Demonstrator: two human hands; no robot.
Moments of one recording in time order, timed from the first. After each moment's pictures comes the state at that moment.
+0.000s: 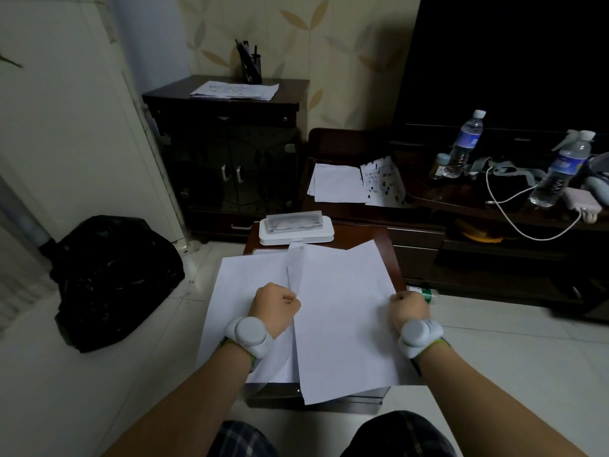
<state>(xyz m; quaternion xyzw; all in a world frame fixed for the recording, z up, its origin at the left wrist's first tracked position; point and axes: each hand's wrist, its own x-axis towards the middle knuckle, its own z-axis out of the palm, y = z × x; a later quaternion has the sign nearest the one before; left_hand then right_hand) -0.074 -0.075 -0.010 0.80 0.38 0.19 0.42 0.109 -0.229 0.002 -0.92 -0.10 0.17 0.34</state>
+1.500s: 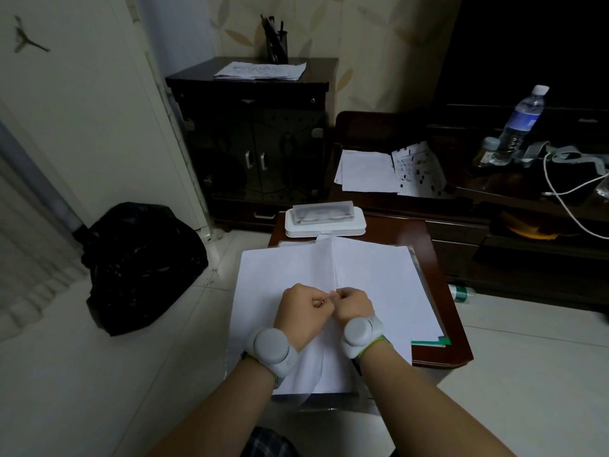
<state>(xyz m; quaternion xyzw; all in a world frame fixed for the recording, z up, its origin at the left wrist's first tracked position) -0.079 -0.077 -0.013 0.81 0.33 0.26 0.42 0.024 -0.119 -0.034 -0.86 -0.18 0.31 0.36</state>
